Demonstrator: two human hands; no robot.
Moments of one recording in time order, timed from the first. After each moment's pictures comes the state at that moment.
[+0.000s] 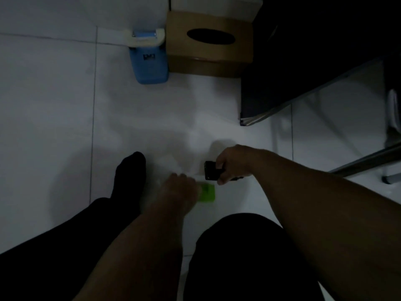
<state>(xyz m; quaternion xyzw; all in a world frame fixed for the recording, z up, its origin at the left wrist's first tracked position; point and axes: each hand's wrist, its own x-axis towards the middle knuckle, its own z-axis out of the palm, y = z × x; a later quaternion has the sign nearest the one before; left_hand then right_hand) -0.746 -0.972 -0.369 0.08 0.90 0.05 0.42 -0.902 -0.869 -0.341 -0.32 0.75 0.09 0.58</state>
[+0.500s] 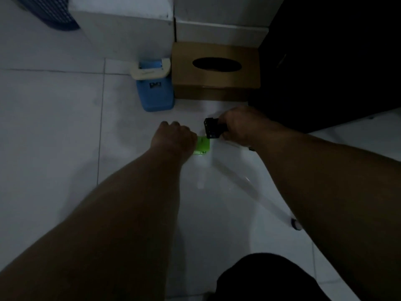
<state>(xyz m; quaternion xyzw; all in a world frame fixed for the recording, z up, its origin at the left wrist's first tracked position) -0.881 -1.072 -0.345 0.00 0.95 -0.06 0.30 -0.996 -0.945 -0.336 -0.34 0.88 0.07 0.34</state>
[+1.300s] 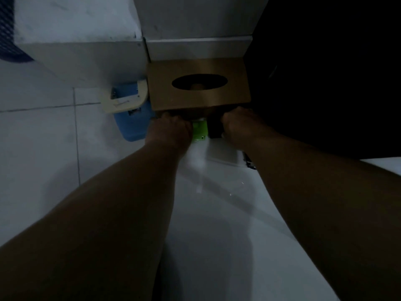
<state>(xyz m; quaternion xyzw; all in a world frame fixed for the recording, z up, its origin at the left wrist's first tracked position) -0.961 -1.096 -0.375 -0.05 0.96 -0.01 0.26 -1.041 -0.957 -0.354 -0.21 0.91 0.02 0.35</state>
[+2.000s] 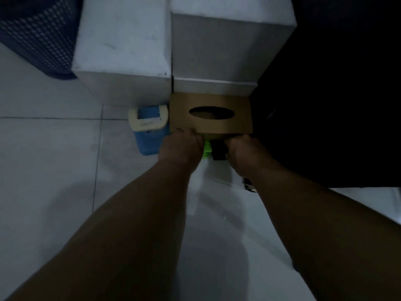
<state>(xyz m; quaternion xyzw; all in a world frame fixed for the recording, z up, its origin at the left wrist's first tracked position) -0.952 -1.101 -0.333 -0.07 0.98 0.06 0.16 -1.019 -0.959 -0.317 -0.27 0.93 0.03 0.25</state>
